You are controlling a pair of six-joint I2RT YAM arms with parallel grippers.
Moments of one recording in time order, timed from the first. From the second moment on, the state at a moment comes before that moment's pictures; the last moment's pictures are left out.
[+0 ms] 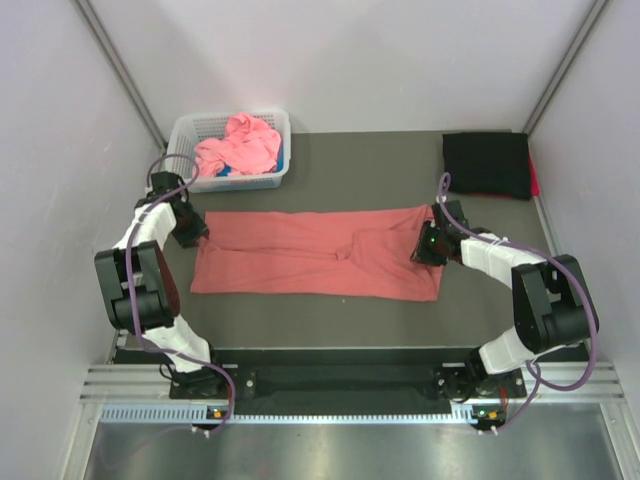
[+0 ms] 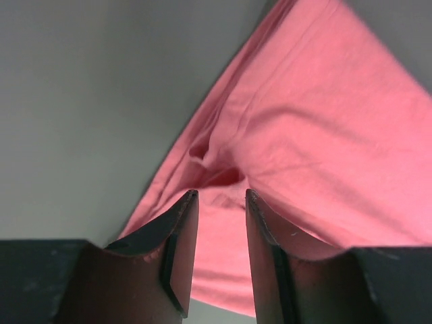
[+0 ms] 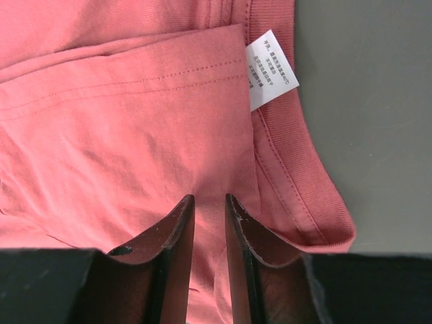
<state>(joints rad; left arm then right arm) 0.23 1.67 1.15 -0.60 0.01 -0.41 0.25 1.52 0.77 -0.24 -0.06 0.53</state>
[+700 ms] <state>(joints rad) 0.23 1.83 1.27 -0.68 0.07 -0.40 0.25 1.53 0.77 -0.22 -0.07 0.51</state>
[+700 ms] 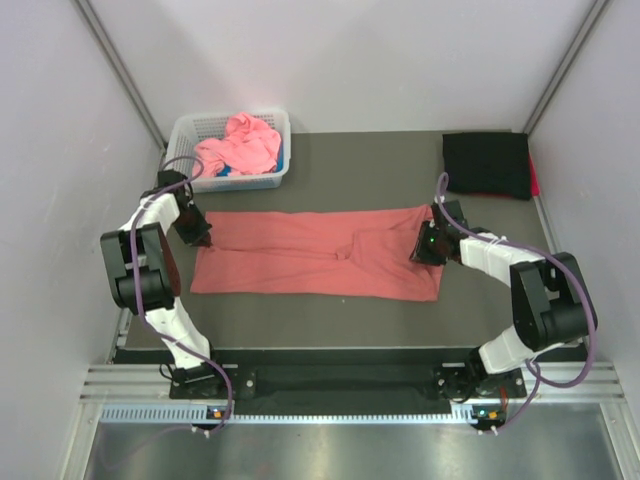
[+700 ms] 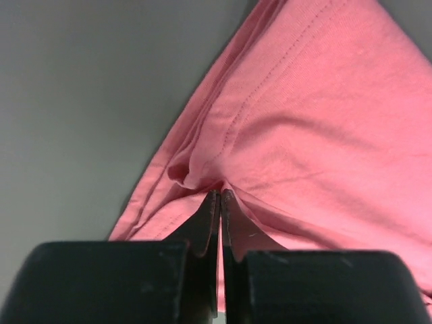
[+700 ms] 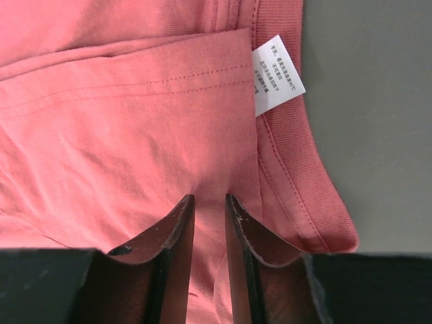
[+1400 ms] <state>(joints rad) 0.25 1.84 1.32 -0.77 -0.09 -0.56 0.25 1.55 0.77 -0.22 -0.04 0.51</state>
